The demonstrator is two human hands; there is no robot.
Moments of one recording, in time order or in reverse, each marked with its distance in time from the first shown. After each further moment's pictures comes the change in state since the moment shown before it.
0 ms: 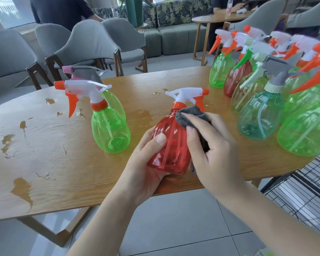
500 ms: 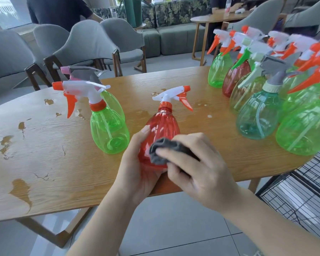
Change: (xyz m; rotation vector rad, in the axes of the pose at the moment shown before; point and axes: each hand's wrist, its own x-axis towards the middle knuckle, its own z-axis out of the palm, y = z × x) left_hand -0.001 0.002 0.001 -0.177 0.031 -0.048; right_hand -0.017 -0.001 0.001 -0.062 -0.103 -0.399
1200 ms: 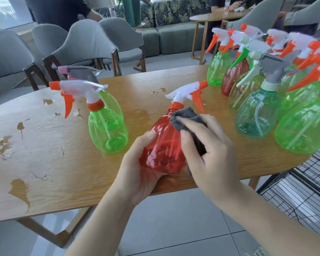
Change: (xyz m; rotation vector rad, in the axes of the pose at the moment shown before) left_hand -0.001 -0.001 0.002 0.142 0.010 0.026; right_hand 0.010 0.004 -0.003 0.104 0.102 0.394
